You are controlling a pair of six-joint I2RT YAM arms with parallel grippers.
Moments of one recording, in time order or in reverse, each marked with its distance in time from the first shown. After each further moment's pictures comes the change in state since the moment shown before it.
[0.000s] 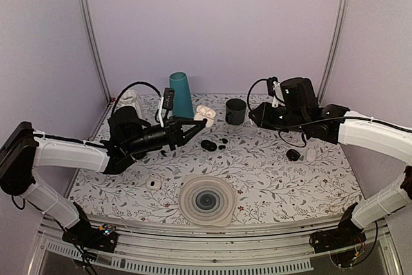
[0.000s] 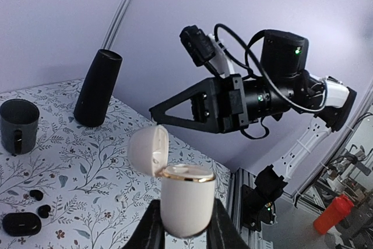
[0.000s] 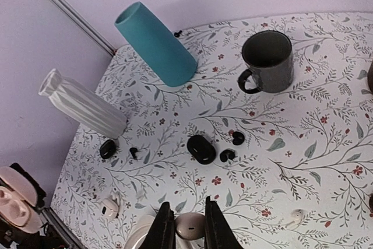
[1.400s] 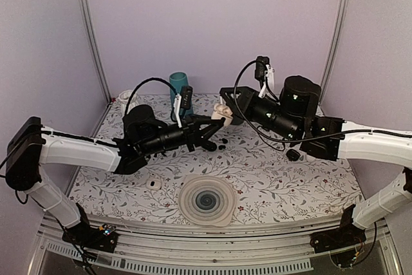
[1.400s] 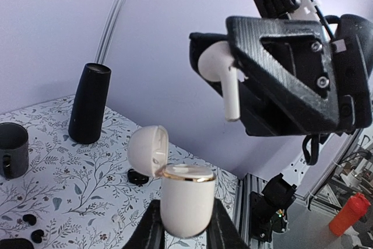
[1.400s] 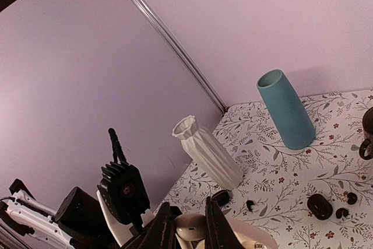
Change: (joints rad) left arm -0.131 0.091 0.127 -0.026 -0.136 0.093; right arm 0.272 -0.017 0.003 0.494 0.103 0.019
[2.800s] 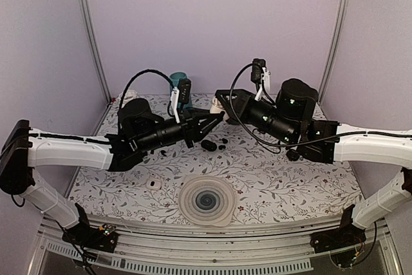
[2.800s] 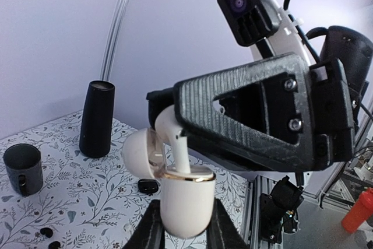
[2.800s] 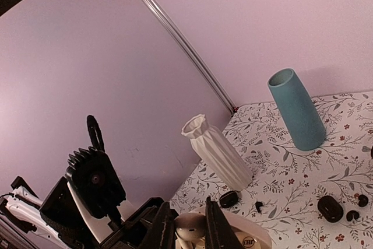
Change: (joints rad) left arm -0.026 -0.076 0.043 -0.114 -0.057 0.098; right arm 0.016 0.028 -0.023 0.073 -0.030 -0.001
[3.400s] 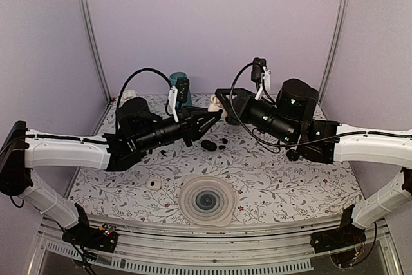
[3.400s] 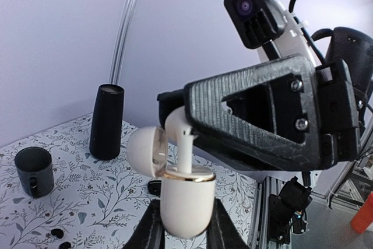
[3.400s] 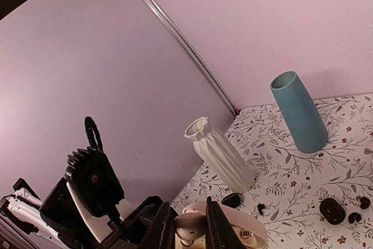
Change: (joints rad) left arm -0.003 -0.024 0.000 -0.029 -0.041 0.036; right arm 0.004 0.000 0.000 0.014 0.000 0.000
